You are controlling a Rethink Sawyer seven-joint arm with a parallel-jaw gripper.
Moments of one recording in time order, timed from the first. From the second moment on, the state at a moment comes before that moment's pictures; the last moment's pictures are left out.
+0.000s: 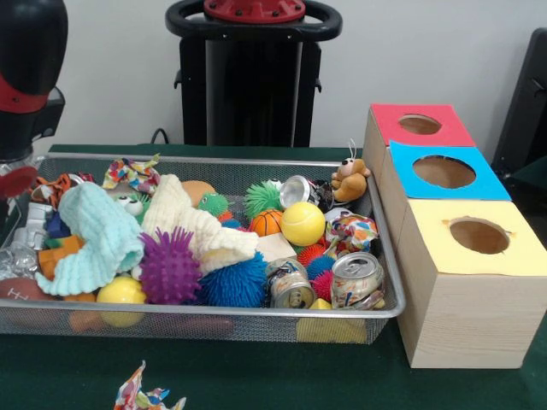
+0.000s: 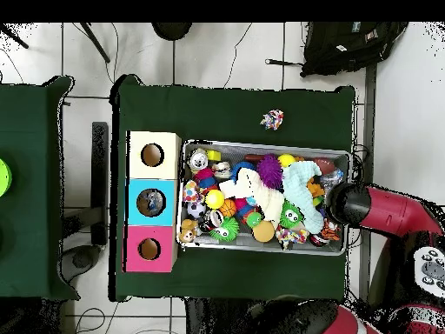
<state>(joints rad) -0.54 -0.38 -0.21 1.28 -0.38 0.52 2.16</state>
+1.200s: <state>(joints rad) -0.52 -0.44 -0.20 1.39 -0.18 0.52 2.16</state>
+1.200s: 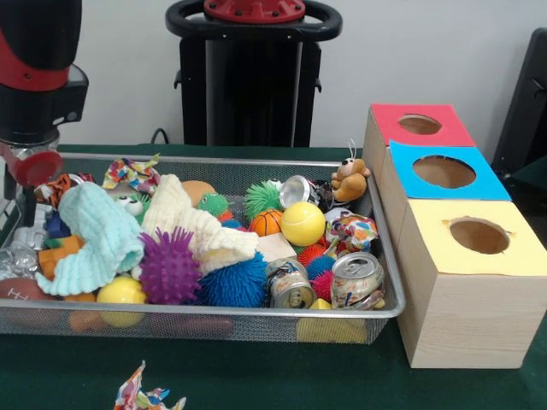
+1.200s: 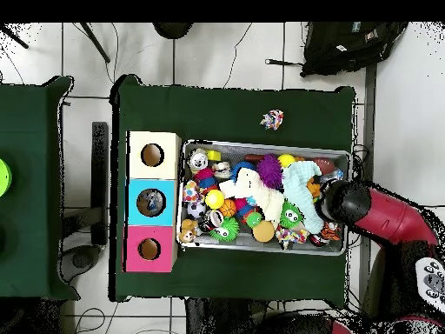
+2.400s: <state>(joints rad) -0.52 -0.34 -0.20 1.39 -0.17 0.47 2.16</state>
